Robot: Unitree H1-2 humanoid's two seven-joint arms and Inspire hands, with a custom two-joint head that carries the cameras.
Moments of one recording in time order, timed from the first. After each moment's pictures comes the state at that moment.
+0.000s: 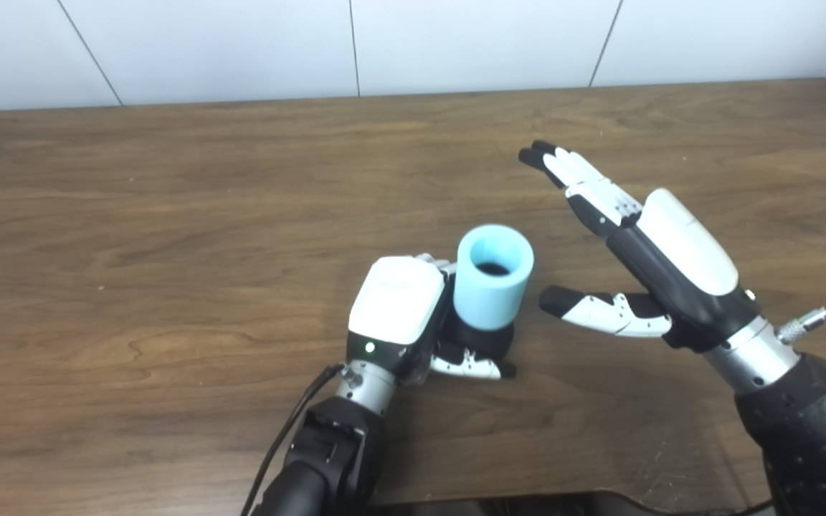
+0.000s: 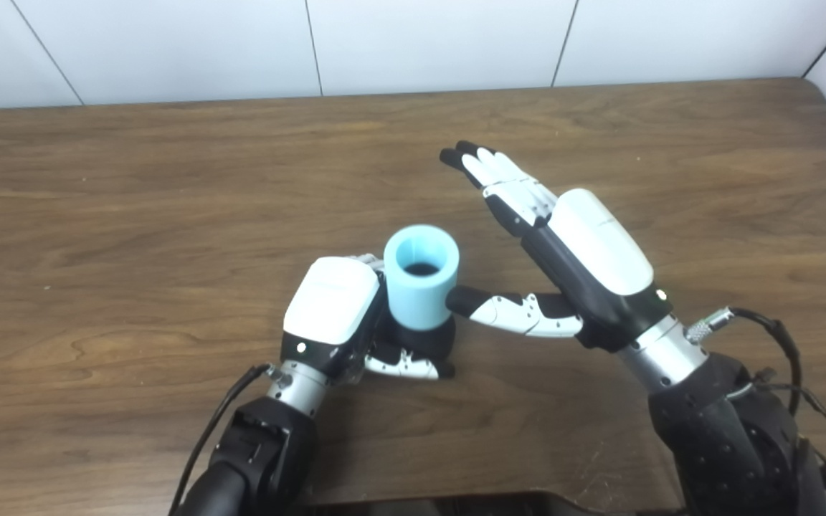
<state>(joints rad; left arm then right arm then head) -0.02 0.00 -0.57 -0.25 1.29 0.19 -0.16 0.09 -0.32 0.02 -0.79 -0.52 0.05 0.43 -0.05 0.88</state>
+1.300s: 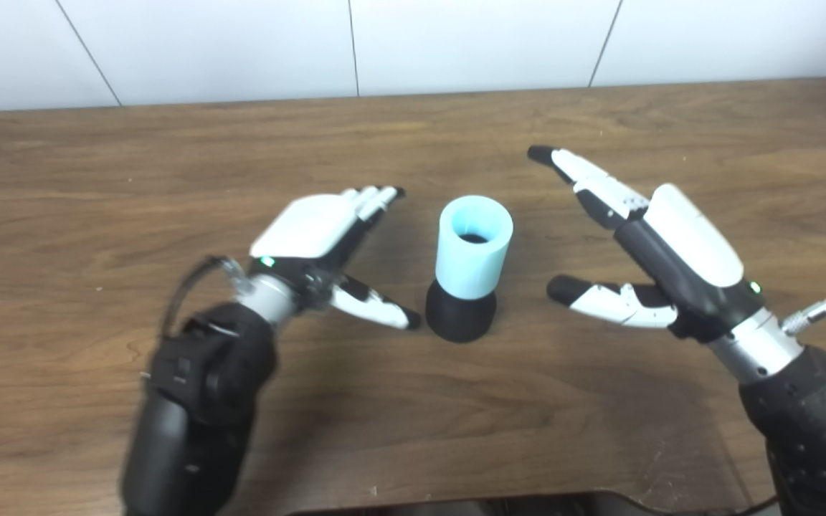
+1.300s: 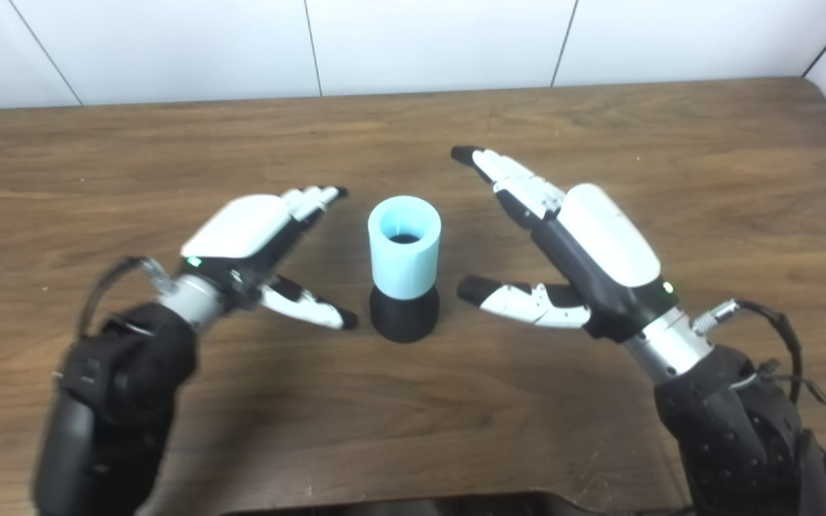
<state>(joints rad) -0.23 0.17 -0.22 -0.55 0.99 0.34 -0.84 0.08 -0.33 -0.02 -0.73 -0.48 0.04 0.40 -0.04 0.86</state>
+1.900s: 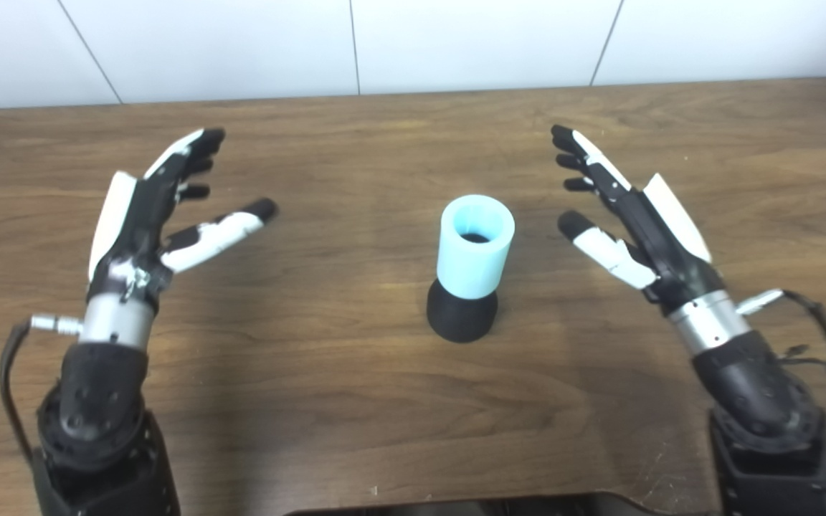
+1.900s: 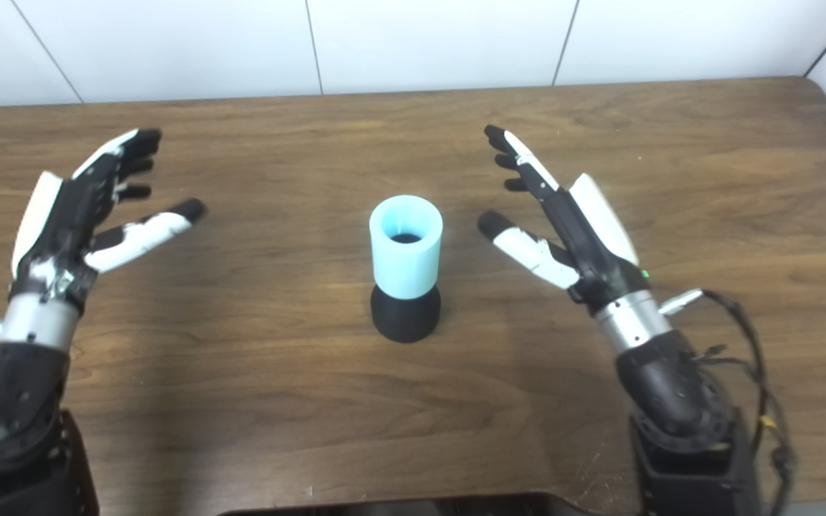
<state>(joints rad) -0.04 0.04 0.25 -0.55 0.36 0.39 -0.38 0.03 -0.14 -0.03 -0.53 -0.35 0.20 0.29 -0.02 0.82</state>
